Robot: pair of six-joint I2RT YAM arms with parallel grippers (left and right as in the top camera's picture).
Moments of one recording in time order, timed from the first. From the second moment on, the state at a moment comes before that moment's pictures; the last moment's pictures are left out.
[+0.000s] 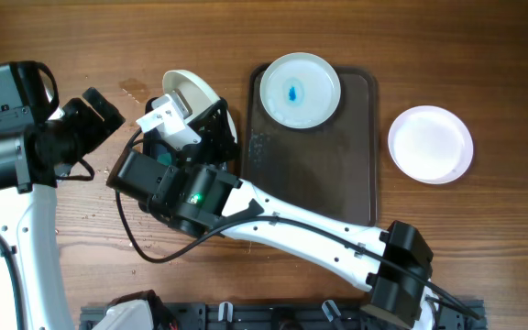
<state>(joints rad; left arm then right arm) 0.22 1.29 1.48 -1.21 0.07 -0.52 1.18 2.01 1.91 -0.90 1.27 0.21</state>
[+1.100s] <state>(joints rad) 0.22 1.29 1.48 -1.21 0.07 -0.52 1.11 2.01 1.91 -0.94 1.11 0.26</state>
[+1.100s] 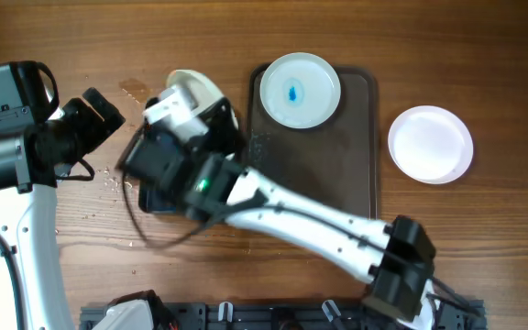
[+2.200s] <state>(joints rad) 0.22 1.29 1.48 -1.21 0.07 -0.52 -0.54 1.59 1.07 -0.89 -0.28 0.36</state>
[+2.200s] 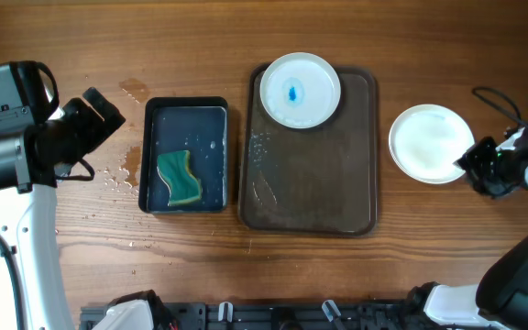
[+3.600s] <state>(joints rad) 0.22 1.29 1.48 -1.23 0.09 -0.52 0.14 1.60 1.21 -0.94 -0.20 0.32</state>
